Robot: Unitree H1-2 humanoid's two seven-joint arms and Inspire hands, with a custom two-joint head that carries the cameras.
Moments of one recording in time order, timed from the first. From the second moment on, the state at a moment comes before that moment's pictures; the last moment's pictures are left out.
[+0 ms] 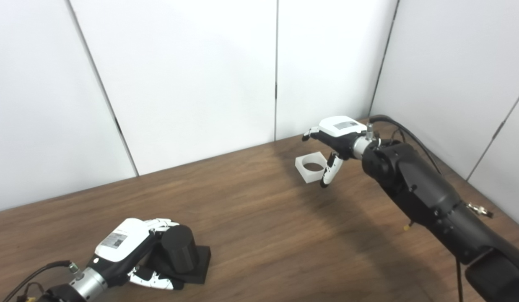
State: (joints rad) left arm -0.60 0.52 -0.82 0.49 0.54 -0.48 0.11; right arm -0.50 -0.68 0.21 0.06 -0.89 0.29 0.57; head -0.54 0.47
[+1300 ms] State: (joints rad) left arm -0.58 0.53 -0.81 0.46 0.53 -0.48 0.13; right arm -0.61 -0.62 0.32 0.33 -0.91 0.30 0.48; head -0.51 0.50
